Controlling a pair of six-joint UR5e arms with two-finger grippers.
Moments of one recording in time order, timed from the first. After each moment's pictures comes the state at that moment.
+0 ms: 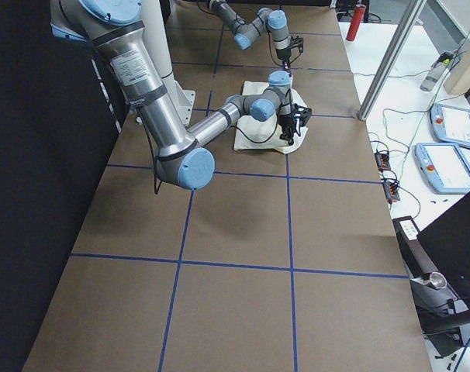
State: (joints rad) left arm -0.73 -2.25 -1.44 -1.83 -1.74 -1.04; right arm 0.76 -1.02 1.51 -1.37 1.76 1.47
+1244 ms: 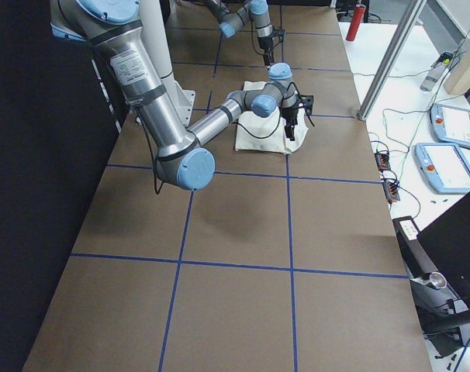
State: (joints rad) left arm -0.66 -1.92 -1.82 -1.93 -1.82 -1.02; right arm 0.79 -1.04 1.61 -1.34 1.81 1.22
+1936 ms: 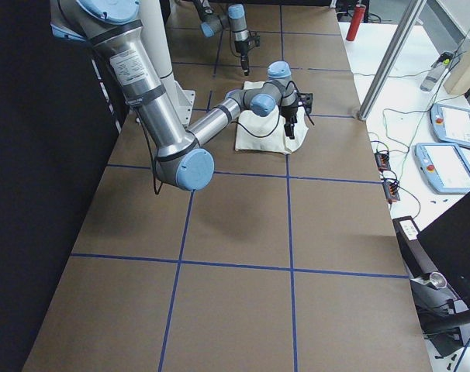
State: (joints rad) left arm -0.48 -1.74 -1.86 -2.18 -1.75 -1.29; right arm 0.79 -1.04 1.62 -1.34 1.81 1.21
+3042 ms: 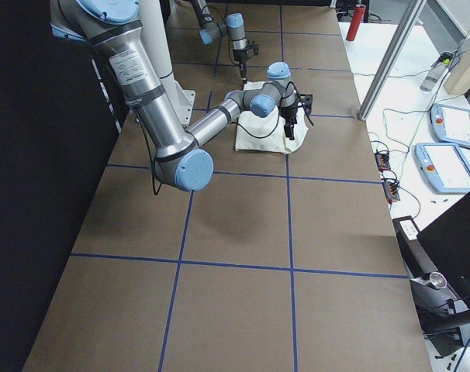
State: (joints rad) left arm -0.46 -1.81 -1.78 -2.20 -1.75 -1.35; right arm 0.79 -1.05 1.63 -1.34 1.80 1.21
